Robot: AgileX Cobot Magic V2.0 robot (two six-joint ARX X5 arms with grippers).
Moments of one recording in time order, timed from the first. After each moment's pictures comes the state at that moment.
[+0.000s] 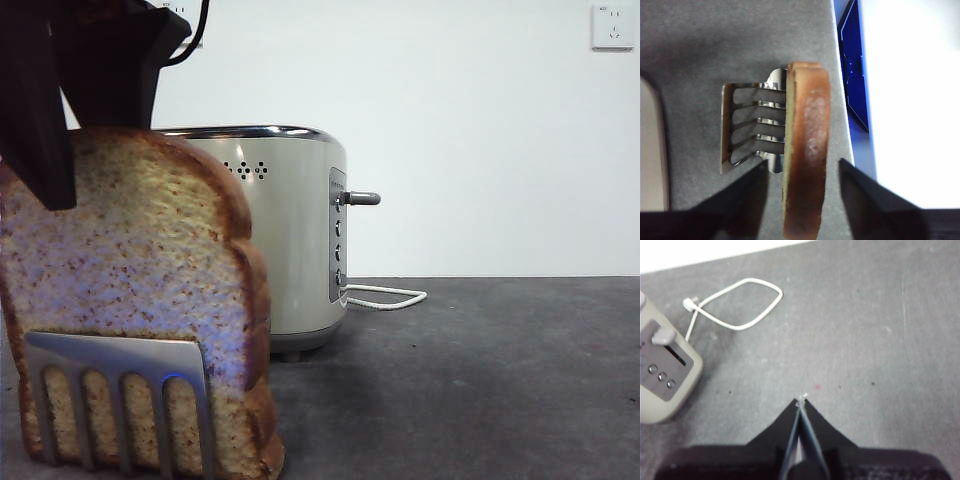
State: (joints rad) left arm -1.02 1.30 1.10 -1.10 -0.04 0.68; right arm 0.00 0.46 0.68 -0.71 -0.17 0.13
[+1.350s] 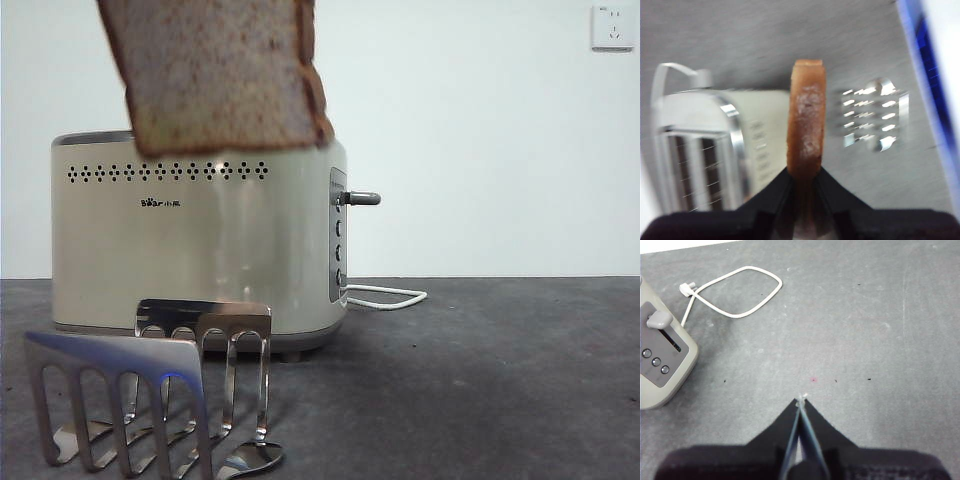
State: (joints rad) left arm -1.02 1.30 1.60 -1.32 -0.23 0.88; right arm 0.00 0.46 0.68 -0.74 -0.17 0.08
